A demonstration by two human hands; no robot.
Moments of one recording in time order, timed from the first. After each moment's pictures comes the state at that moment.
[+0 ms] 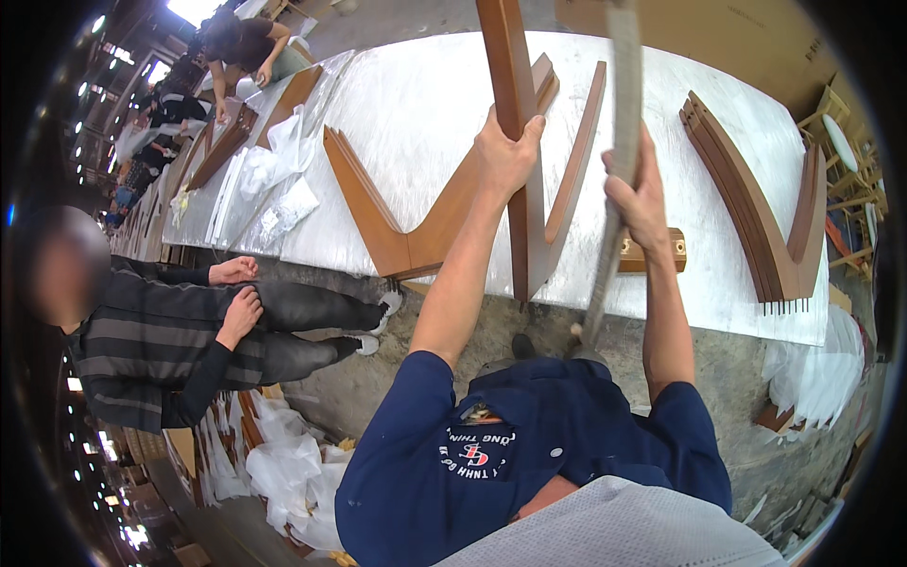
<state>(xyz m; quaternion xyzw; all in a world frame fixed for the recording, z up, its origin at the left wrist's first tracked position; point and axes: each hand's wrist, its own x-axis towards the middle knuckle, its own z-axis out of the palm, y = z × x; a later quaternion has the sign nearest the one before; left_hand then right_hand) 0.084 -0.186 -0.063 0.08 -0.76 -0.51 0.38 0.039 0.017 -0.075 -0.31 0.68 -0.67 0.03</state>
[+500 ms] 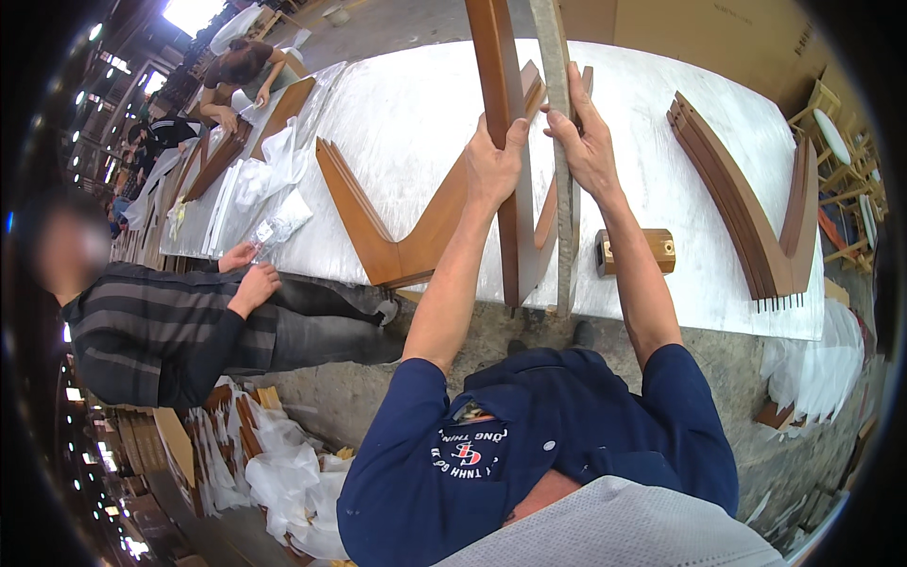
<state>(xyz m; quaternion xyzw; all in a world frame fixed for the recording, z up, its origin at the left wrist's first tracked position) 0.088 -0.176 -0.057 0.08 -0.77 -0.51 0.36 0.003 -0.050 -0.056 -0.40 0.62 -0.67 -0.08</state>
